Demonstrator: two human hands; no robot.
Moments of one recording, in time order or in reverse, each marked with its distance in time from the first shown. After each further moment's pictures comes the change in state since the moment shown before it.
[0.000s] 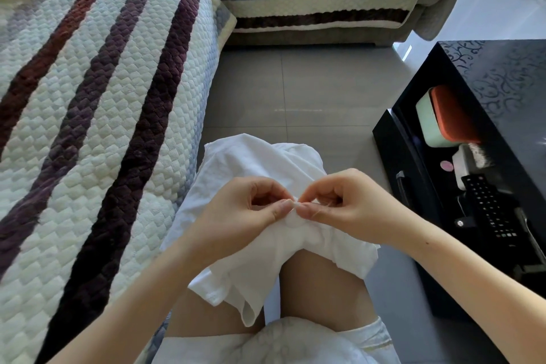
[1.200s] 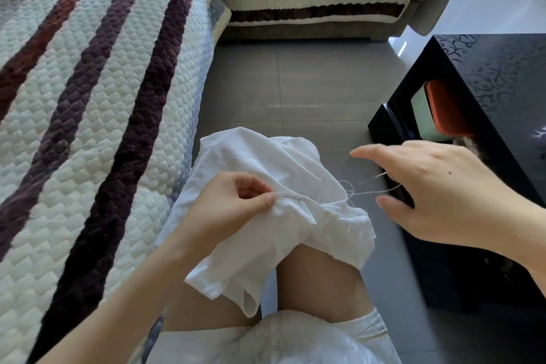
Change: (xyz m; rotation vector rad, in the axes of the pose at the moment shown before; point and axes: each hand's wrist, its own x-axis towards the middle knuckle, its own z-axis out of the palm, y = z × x) left_hand 0.002 -0.013 -0.001 -0.067 0.126 -0.206; right_hand -0.045 -0.005 -0.053 -0.987 0.085 -0.051
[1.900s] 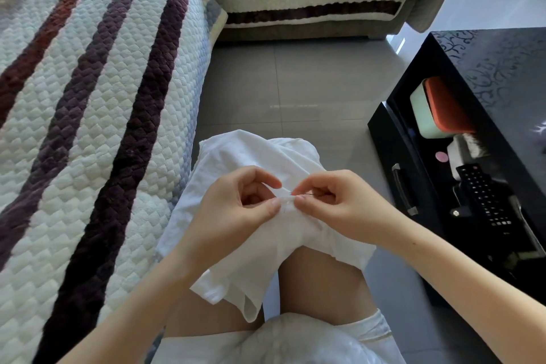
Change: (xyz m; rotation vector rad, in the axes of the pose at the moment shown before) left_hand -0.007 0.004 0.005 -0.050 -0.030 0.173; right_hand 0.035 -0.046 0.058 0.941 -0.041 0.210
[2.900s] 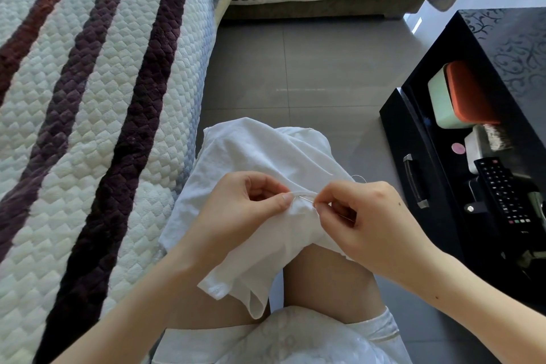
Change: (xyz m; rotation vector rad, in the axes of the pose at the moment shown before) left_hand 0.007 -0.001 0.001 -0.042 0.022 -0.234; right_hand -0.016 -0.003 0.011 -0.244 0.218 -0.174
